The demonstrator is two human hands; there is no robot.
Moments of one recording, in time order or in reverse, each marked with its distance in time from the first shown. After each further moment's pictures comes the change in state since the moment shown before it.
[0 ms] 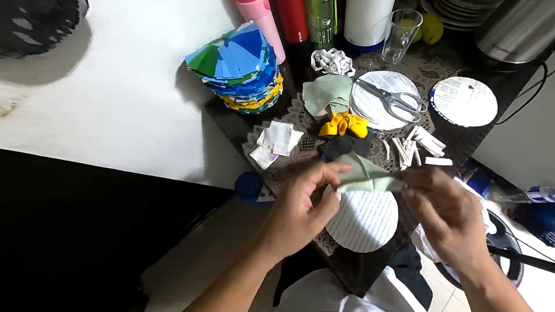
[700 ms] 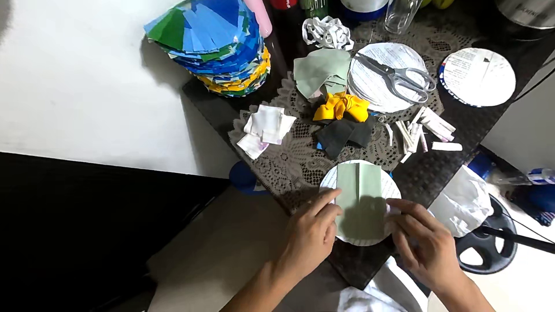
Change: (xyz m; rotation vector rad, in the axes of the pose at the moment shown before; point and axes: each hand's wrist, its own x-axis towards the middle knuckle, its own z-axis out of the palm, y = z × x) left_hand -0.060 -0.046 0.048 0.603 0.005 0.063; right_hand -0.083 0.038 0.023 -0.434 -0.050 -0.043
